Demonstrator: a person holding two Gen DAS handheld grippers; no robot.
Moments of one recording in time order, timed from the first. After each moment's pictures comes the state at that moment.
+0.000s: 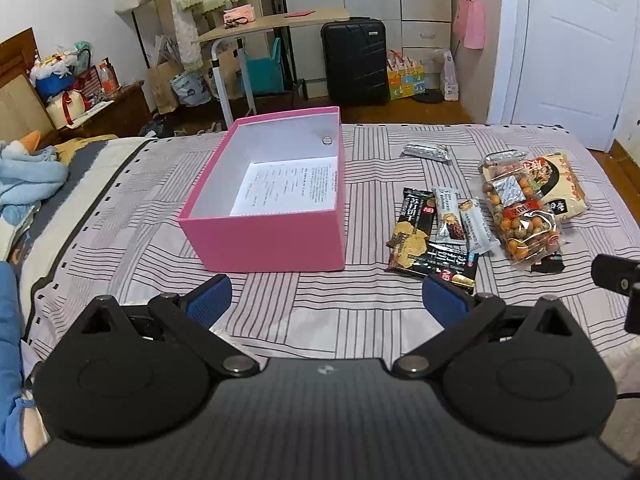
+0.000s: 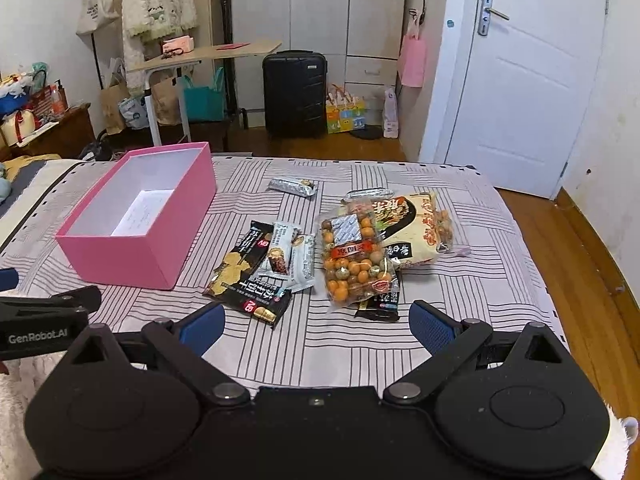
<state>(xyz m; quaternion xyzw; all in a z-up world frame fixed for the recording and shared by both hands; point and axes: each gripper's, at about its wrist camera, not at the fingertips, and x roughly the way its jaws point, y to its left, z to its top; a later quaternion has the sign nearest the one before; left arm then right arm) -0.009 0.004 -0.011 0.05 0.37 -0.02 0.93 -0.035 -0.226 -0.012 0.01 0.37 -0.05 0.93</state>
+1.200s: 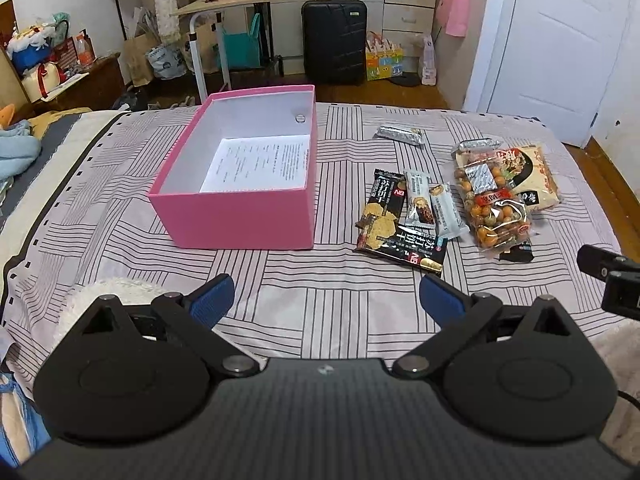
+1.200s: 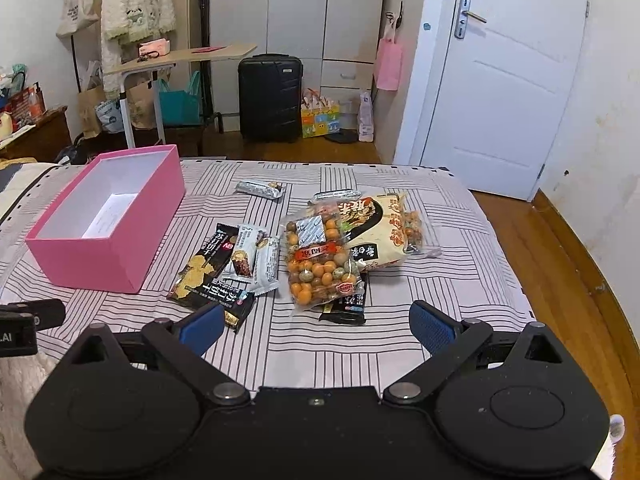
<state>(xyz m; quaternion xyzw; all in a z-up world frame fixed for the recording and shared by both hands) -0.006 0.002 -0.009 0.02 0.40 -0.06 0.91 -0.036 -0.246 -0.019 0.00 0.36 -0.08 0.93</state>
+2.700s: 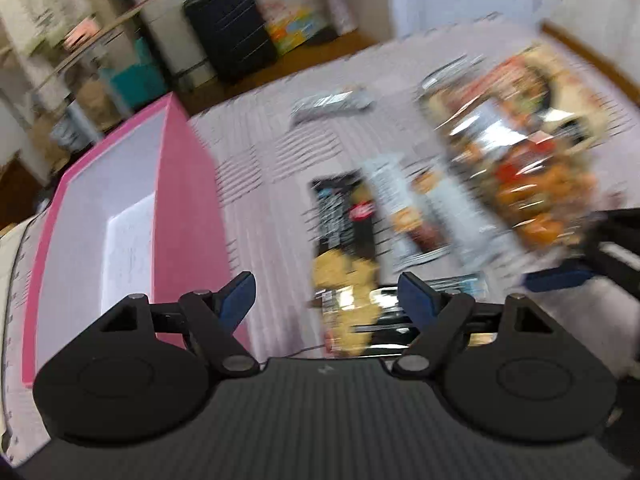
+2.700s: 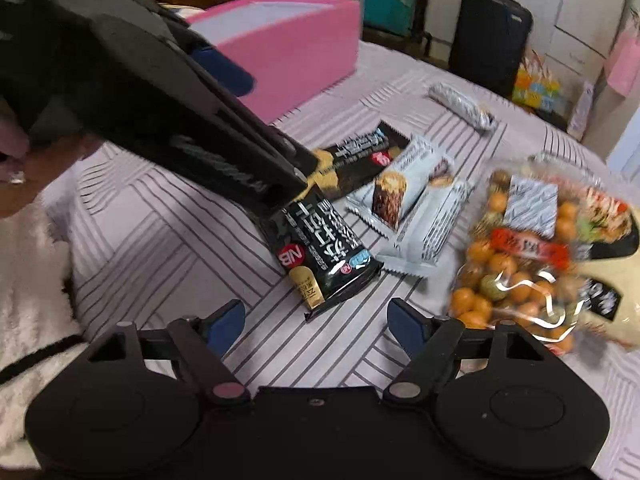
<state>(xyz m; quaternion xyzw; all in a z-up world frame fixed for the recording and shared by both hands) 0.174 -0.103 -0.131 0.20 0.43 -0.15 0.87 0.106 -0.230 -0.168 -0.10 0.47 0.22 0.85</state>
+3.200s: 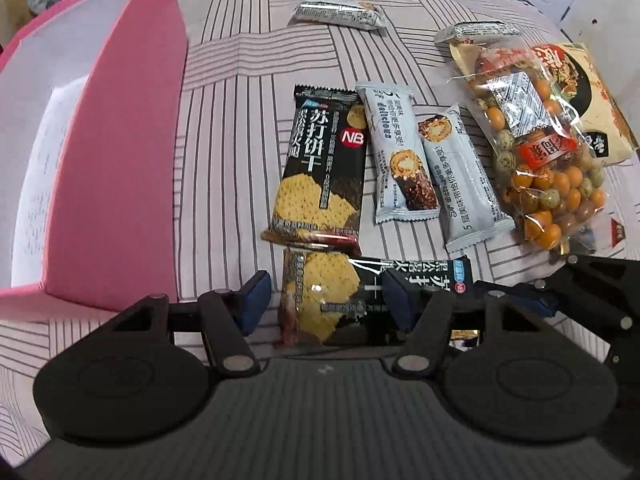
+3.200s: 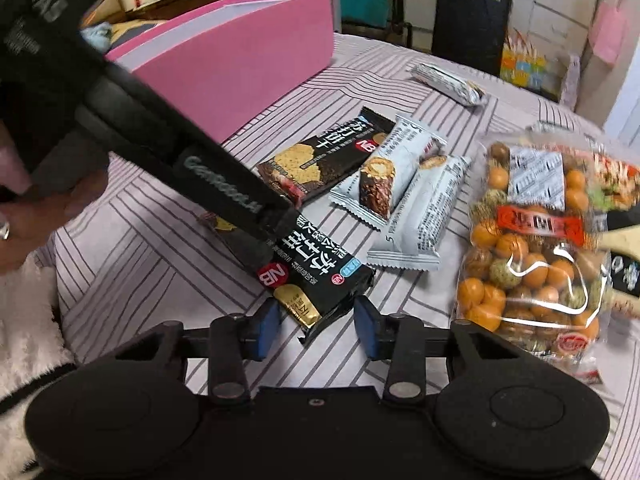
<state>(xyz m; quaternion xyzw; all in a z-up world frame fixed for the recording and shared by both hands) 0.200 -0.084 -0.165 0.06 0.56 -0.17 0.81 0.117 -0.238 -0.182 -0.06 0.47 0.21 0.85</state>
